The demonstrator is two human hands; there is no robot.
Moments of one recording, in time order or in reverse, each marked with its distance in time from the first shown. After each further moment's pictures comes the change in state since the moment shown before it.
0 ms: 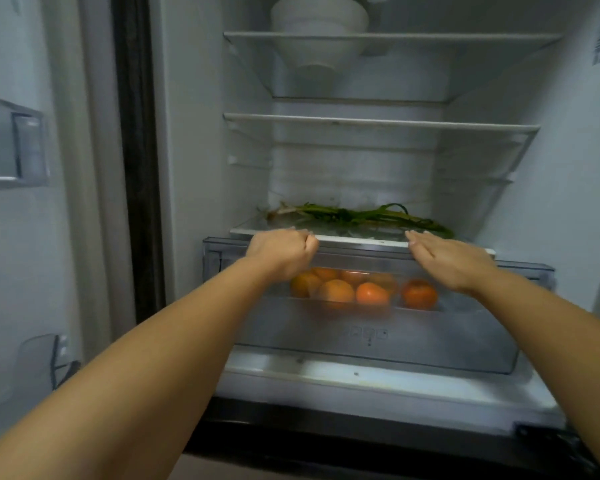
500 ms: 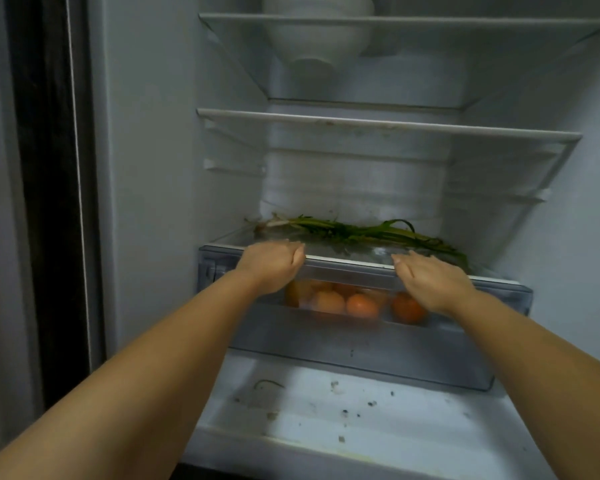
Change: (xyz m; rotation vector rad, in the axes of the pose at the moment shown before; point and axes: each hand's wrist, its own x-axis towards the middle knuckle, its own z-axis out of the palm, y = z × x) left_hand 0.082 -0.024 0.056 0.028 0.029 0.011; right_hand 0.085 0.020 0.042 -0.026 -0.010 -0.057
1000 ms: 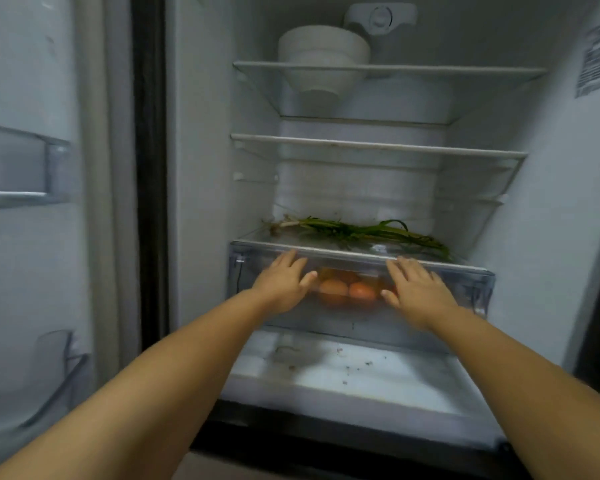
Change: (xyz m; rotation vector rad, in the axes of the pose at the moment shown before) left_hand -0.080 0.014 -0.008 -0.203 -0.134 -0.042; right_hand -0.068 -0.022 0.011 -0.171 0.000 -0.004
